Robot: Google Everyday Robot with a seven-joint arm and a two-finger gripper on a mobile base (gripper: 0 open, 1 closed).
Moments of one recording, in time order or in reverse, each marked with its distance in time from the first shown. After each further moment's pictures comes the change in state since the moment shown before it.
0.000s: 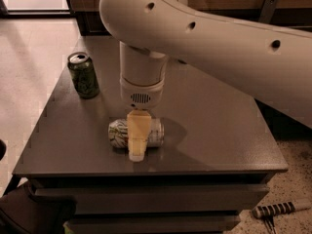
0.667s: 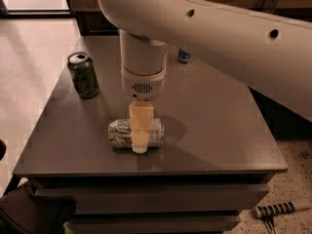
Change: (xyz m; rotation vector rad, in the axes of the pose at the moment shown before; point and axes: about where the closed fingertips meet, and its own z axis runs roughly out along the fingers) arm 0.004 -0.010 -0.016 0.009 0.030 0.004
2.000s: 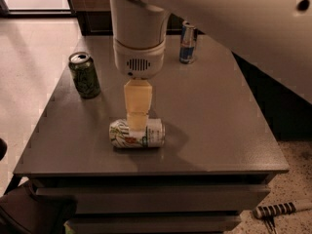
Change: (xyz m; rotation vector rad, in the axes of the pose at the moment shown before) arm -0.004 0.000 -0.059 0.081 0.014 -0.039
